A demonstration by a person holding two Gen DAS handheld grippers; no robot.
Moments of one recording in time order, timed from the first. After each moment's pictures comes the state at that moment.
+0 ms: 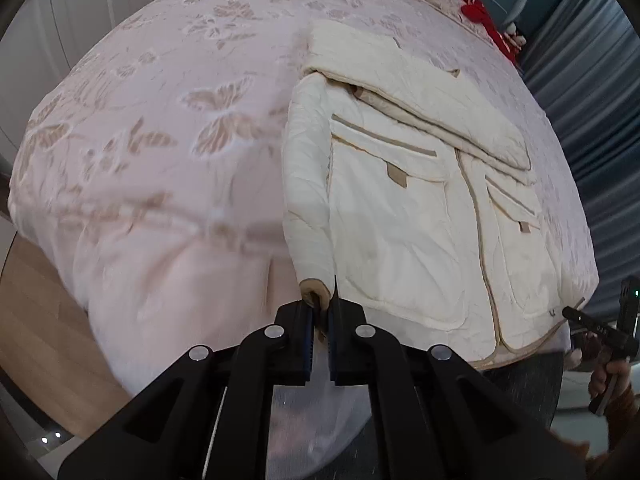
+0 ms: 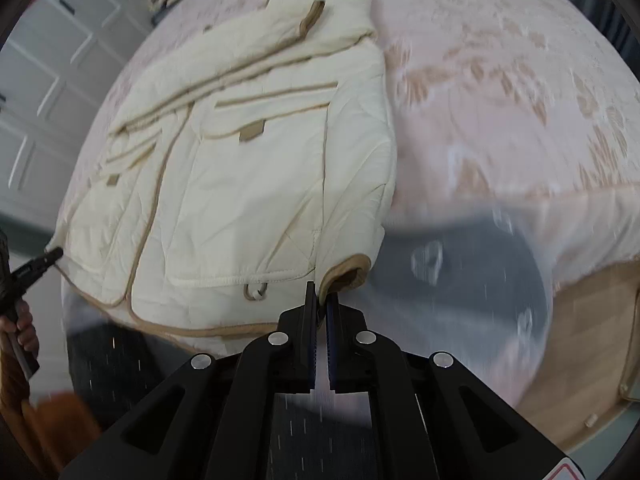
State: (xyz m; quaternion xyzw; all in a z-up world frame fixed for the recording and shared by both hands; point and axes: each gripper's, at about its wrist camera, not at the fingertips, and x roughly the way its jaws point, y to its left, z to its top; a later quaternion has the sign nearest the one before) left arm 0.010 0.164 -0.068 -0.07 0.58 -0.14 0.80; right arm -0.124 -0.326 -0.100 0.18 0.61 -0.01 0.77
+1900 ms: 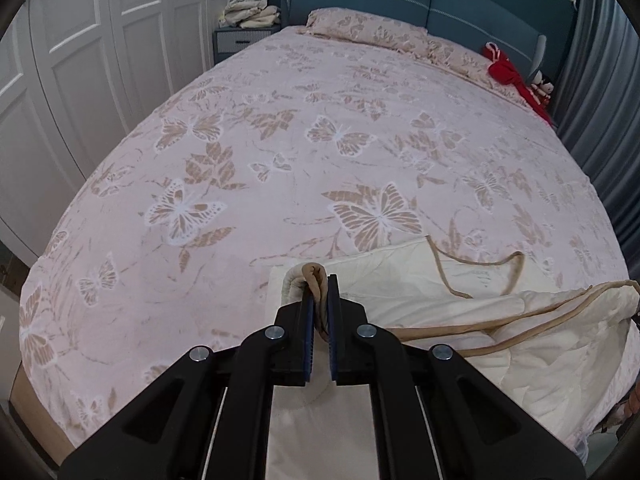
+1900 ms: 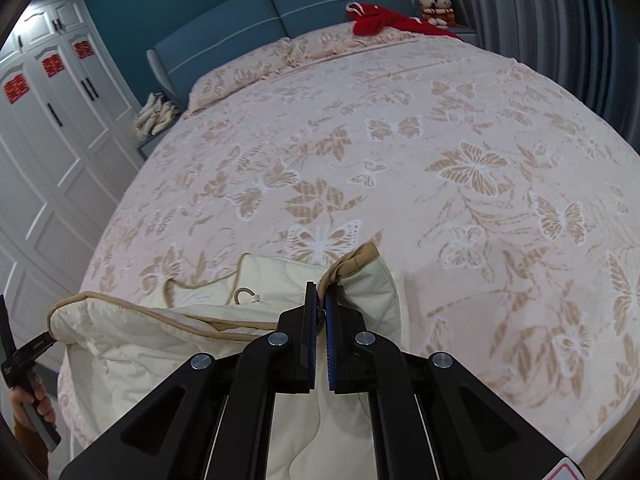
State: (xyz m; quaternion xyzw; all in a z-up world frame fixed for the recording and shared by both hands) left arm 0.261 0.087 -0.043 -0.03 0.46 -0.06 0.88; right arm 0.125 -0.376 -0.042 0.21 0.40 -0.11 0.88
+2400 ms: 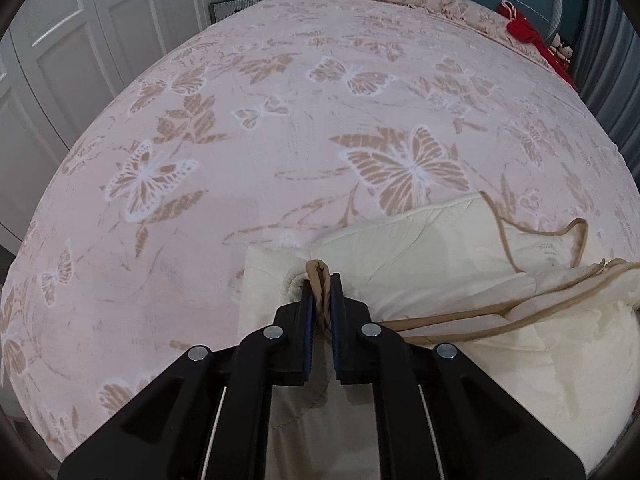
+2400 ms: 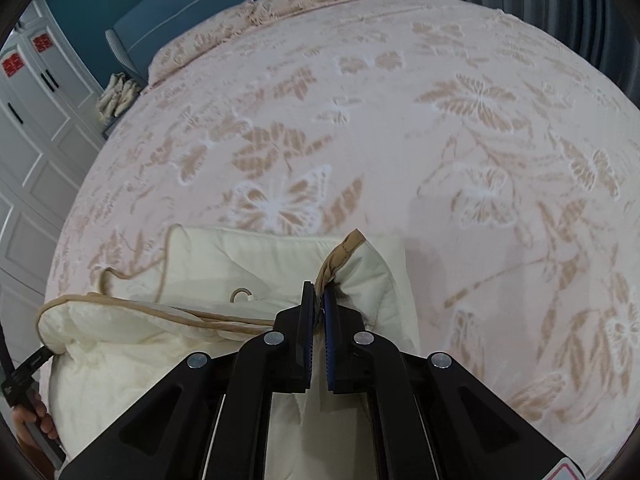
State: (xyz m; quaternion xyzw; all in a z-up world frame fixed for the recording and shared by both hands) left arm 0.299 0.066 -0.128 0.00 0.51 -0.04 0.86; right arm 0.169 -0.389 -0.137 0.24 0.46 -0.14 0.84
